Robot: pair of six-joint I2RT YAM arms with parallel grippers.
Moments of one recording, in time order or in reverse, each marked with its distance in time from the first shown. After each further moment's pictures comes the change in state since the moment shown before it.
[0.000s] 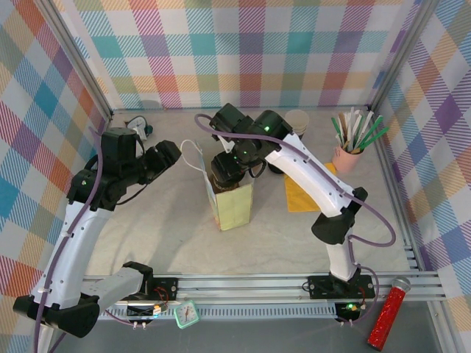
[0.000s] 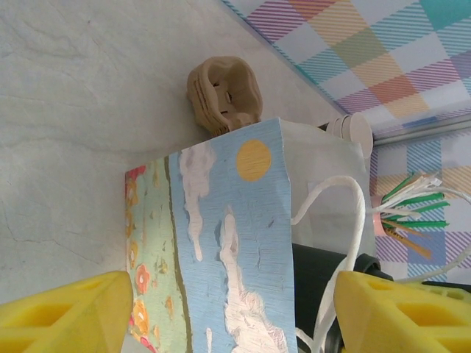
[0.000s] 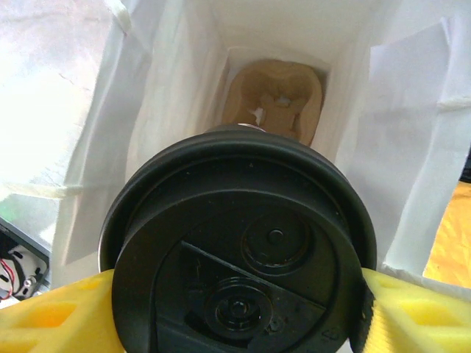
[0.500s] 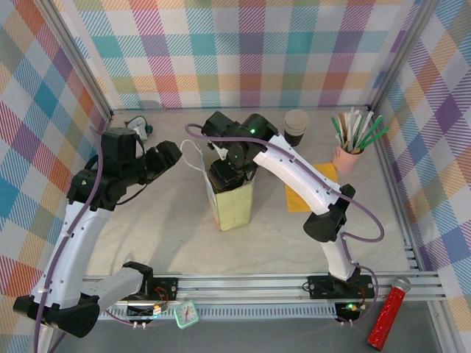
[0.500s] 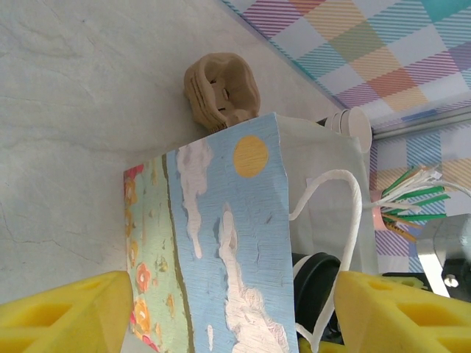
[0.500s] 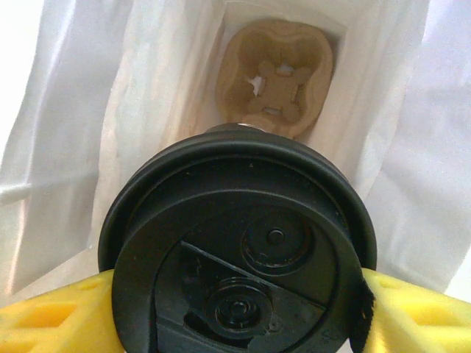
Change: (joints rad) left arm 0.000 0.000 0.000 0.000 0.012 0.017; right arm 0.019 0.071 0.018 -0.054 0.010 -0.013
